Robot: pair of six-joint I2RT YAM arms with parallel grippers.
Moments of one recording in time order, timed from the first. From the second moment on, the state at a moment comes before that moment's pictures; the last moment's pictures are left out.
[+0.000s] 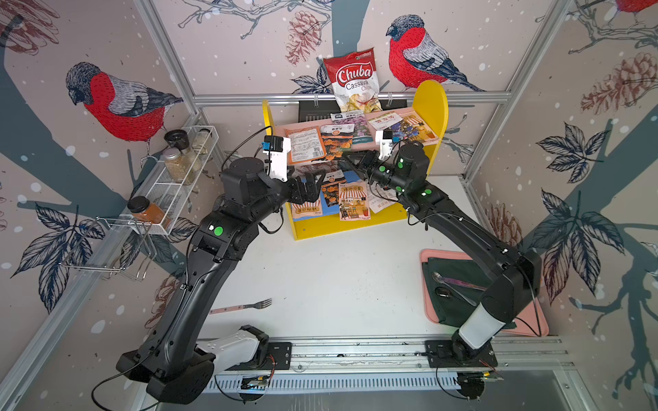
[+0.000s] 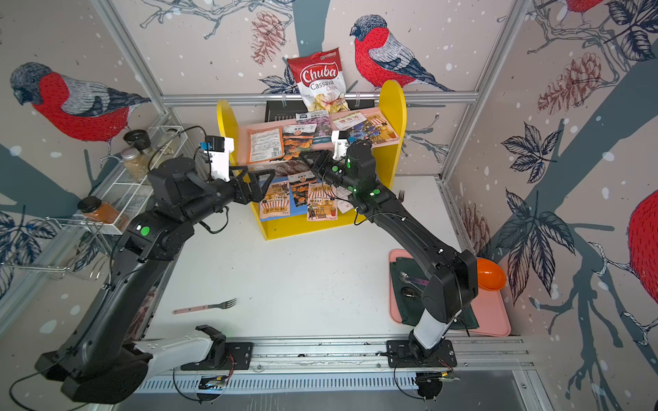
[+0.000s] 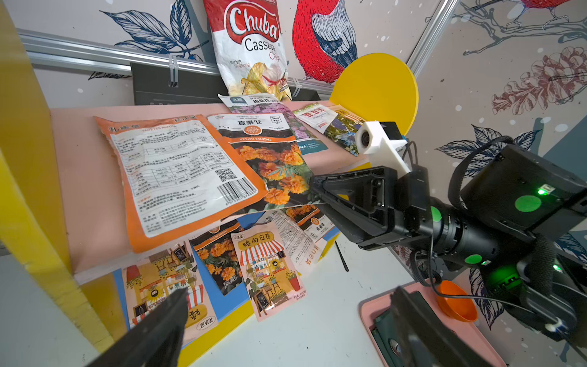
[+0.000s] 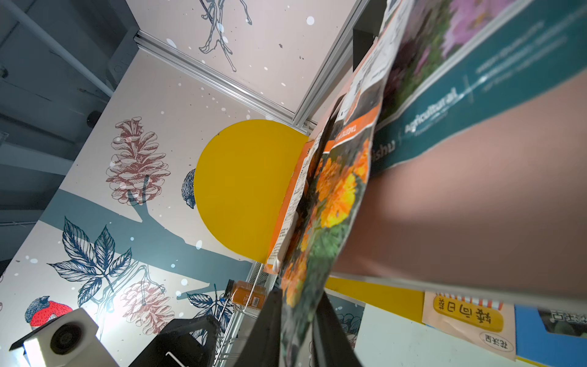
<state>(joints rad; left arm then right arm) -0.44 1.18 1.61 -0.62 0.15 -0.26 0.64 1.68 1.64 0.08 -0.40 1.08</state>
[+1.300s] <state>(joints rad) -0.43 1.00 1.35 -0.43 0.18 -0.29 0.52 1.38 1.51 -0.16 -0.43 0.71</state>
